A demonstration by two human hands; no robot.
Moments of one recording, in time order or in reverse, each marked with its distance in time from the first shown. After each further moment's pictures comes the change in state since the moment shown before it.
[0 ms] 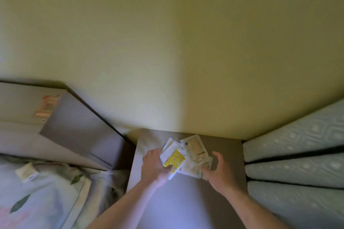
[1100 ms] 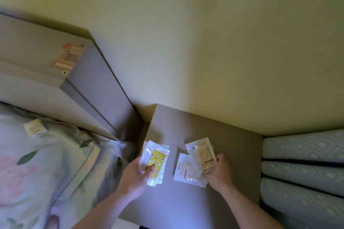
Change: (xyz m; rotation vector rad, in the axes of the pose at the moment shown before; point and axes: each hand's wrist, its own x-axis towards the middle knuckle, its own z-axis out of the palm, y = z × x) left_hand -0.068 -0.122 -0.019 -0.519 -0.053 -0.135; right_hand 0.008 0.022 0.079 -0.390 -0.015 0.038
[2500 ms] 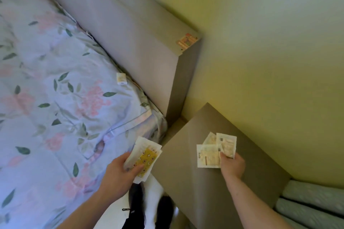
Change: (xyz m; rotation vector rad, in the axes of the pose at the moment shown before) left_hand -0.203 -0.041 -0.046 -0.170 0.523 -0.182; right_hand -0.033 -0.049 0.000 0.354 0.045 -0.166
